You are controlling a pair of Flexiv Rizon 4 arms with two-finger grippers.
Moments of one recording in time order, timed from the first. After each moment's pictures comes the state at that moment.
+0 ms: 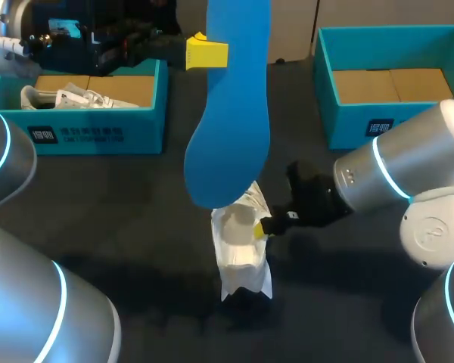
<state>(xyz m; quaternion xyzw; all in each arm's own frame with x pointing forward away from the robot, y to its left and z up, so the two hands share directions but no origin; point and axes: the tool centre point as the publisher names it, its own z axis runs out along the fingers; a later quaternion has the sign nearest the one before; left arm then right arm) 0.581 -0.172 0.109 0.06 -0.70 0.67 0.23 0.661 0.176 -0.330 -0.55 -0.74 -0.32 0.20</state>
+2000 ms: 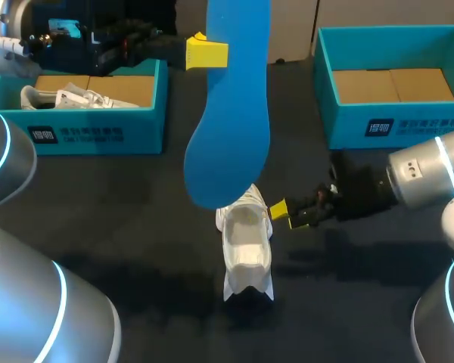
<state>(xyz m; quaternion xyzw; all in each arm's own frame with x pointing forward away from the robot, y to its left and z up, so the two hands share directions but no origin) 0.581 -0.172 0.109 0.06 -0.70 0.67 0.23 0.664 0.136 -0.283 -0.51 -0.69 -0.42 0.29</state>
